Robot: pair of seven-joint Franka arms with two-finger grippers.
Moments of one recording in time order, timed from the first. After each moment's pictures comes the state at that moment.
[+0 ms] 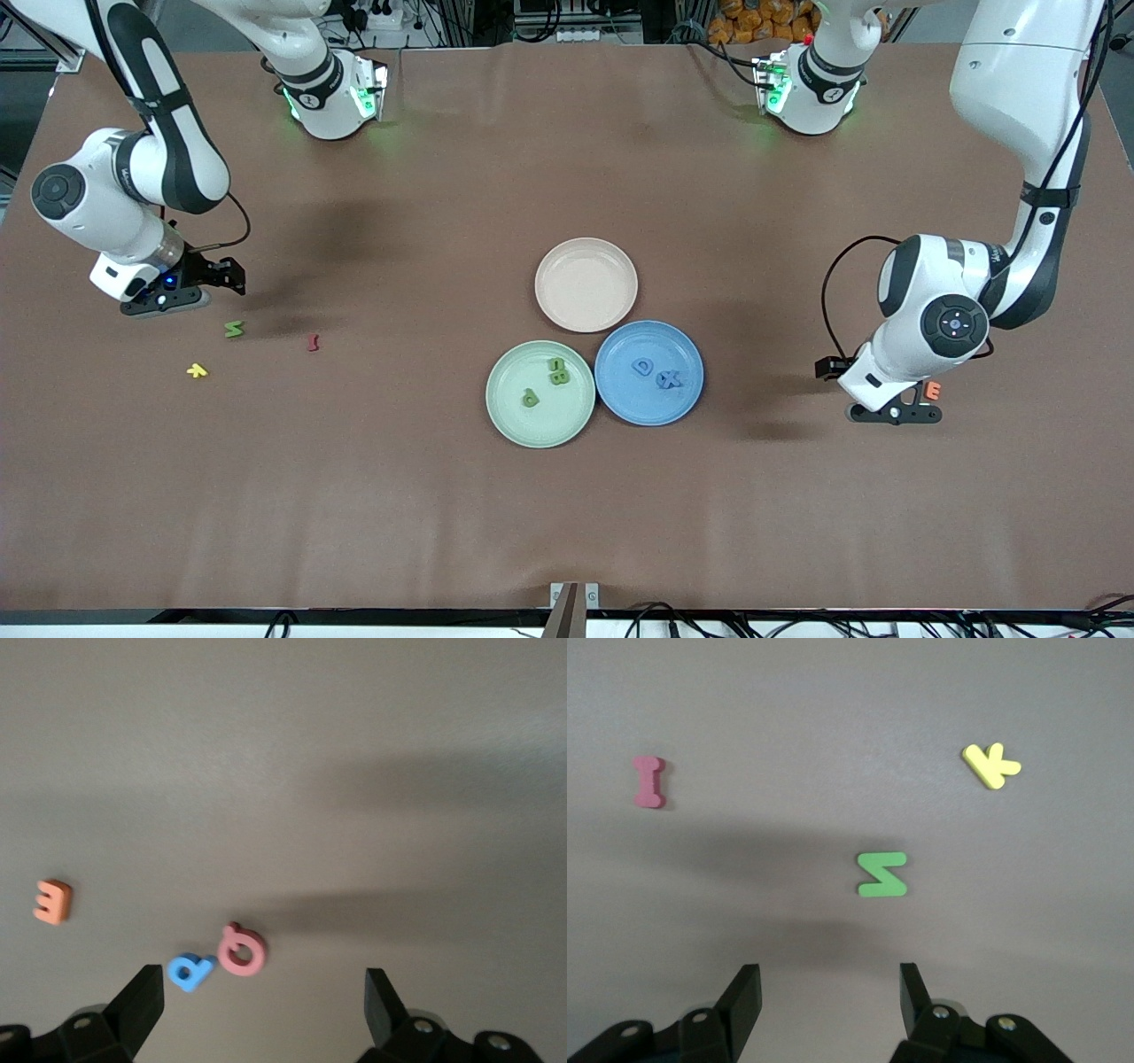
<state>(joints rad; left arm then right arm) 0.00 0.52 -0.13 -1.81 0.26 2.25 -0.18 -0.15 0.11 -0.09 -2.46 -0.03 2.58 -0.44</state>
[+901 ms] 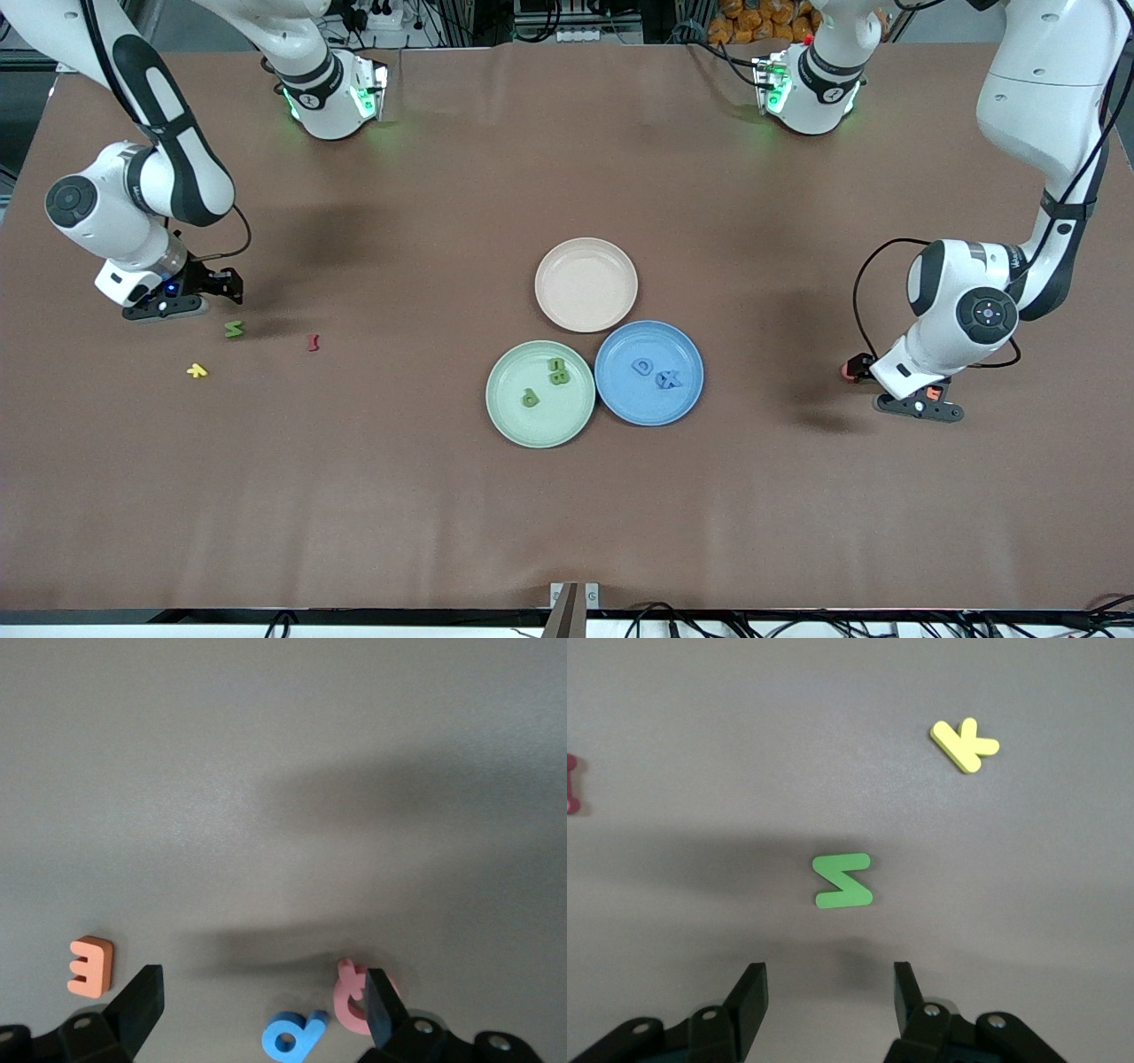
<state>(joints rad) 0.12 0.56 -0.11 -1.93 0.30 2.51 0.00 -0.16 0.20 -0.12 -2.47 -0.02 2.70 -0.41</state>
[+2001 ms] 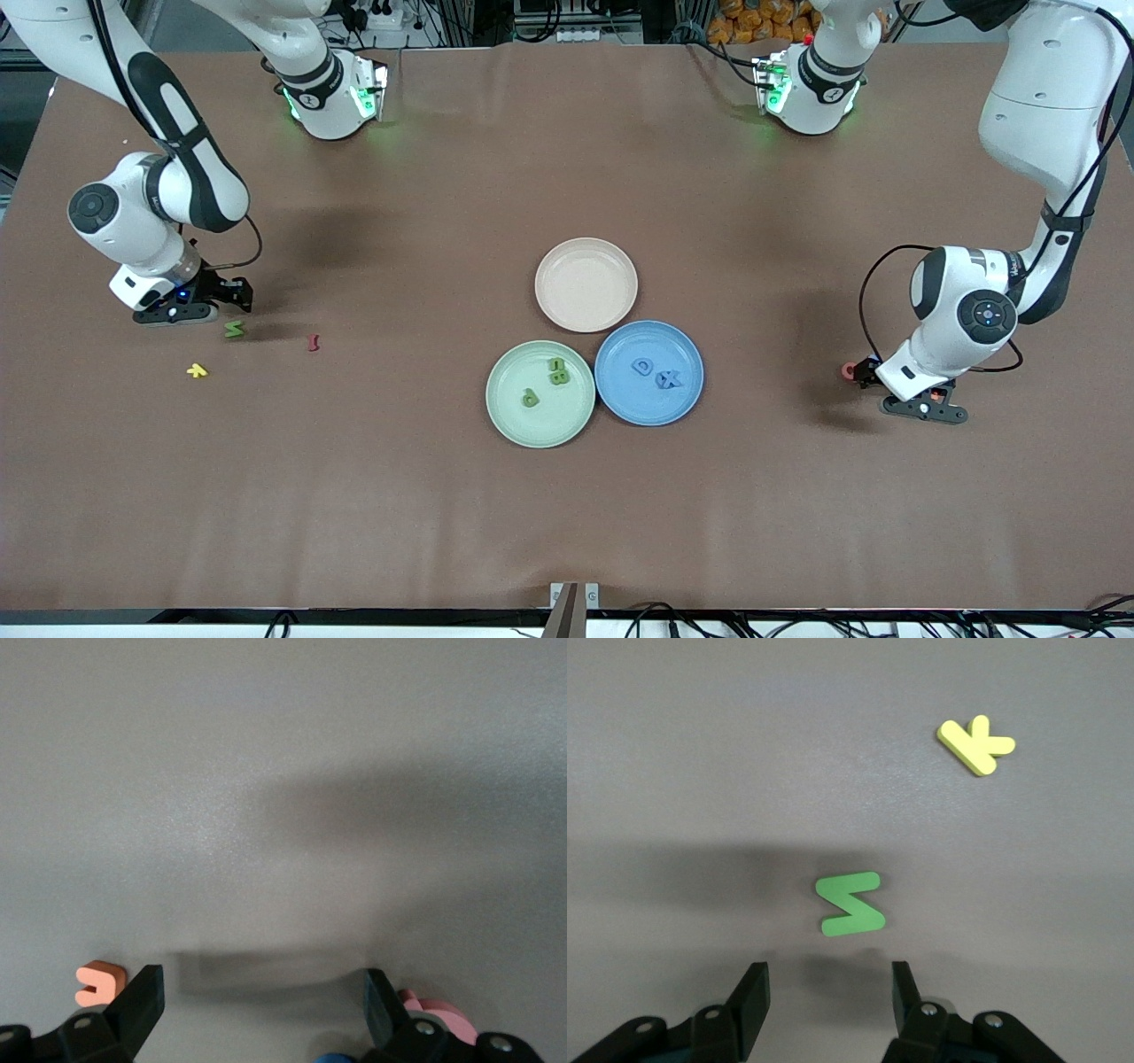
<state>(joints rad) 0.15 0.62 -0.10 -1.93 0.35 2.61 0.00 -0.15 0.27 -0.11 -2.47 -0.02 2.80 -0.34</state>
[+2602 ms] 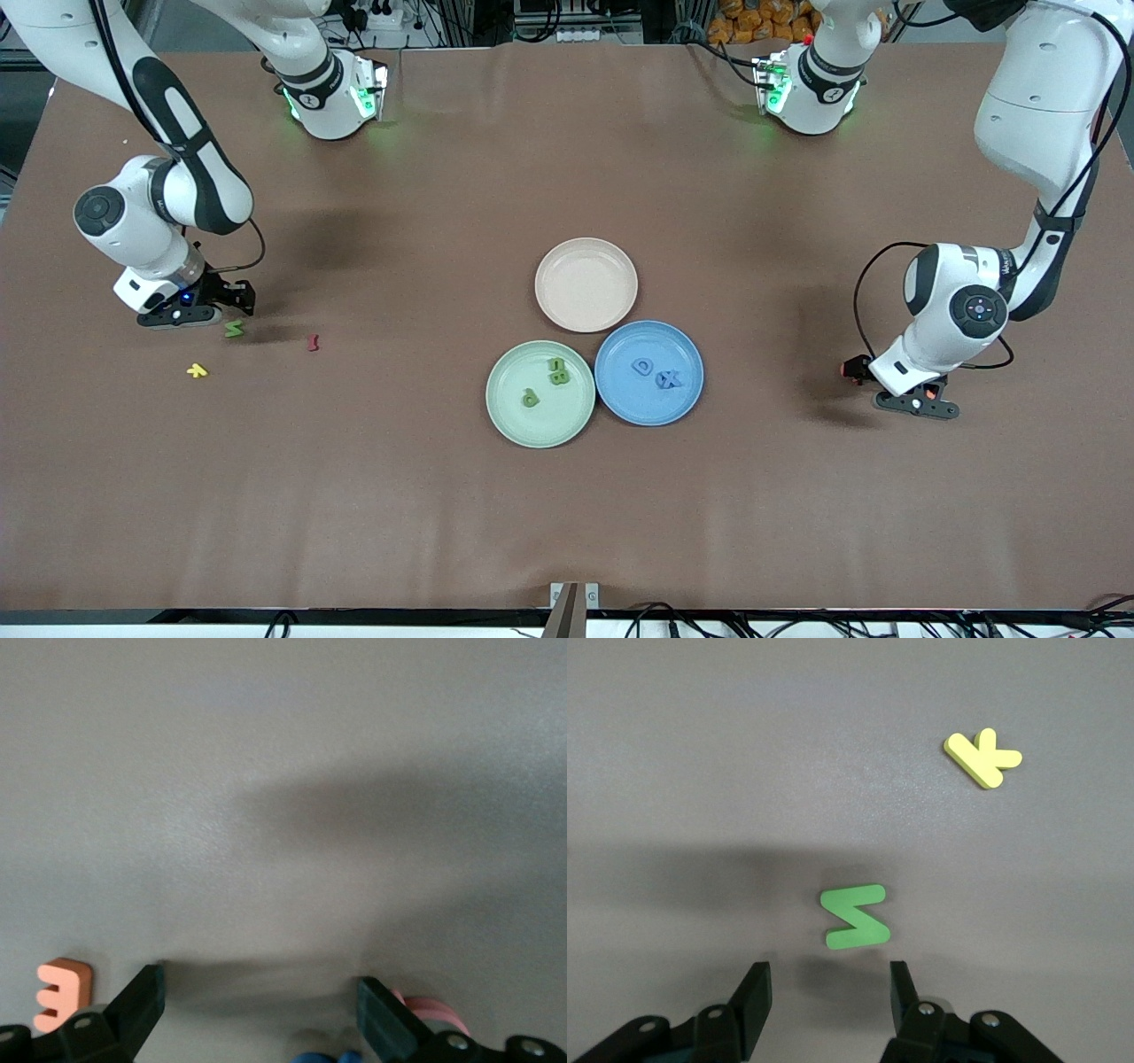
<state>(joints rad) 0.15 0.62 -0.10 -1.97 0.35 2.65 0.00 -0.14 0.28 -0.11 -2.47 -0.02 2.81 -0.34</state>
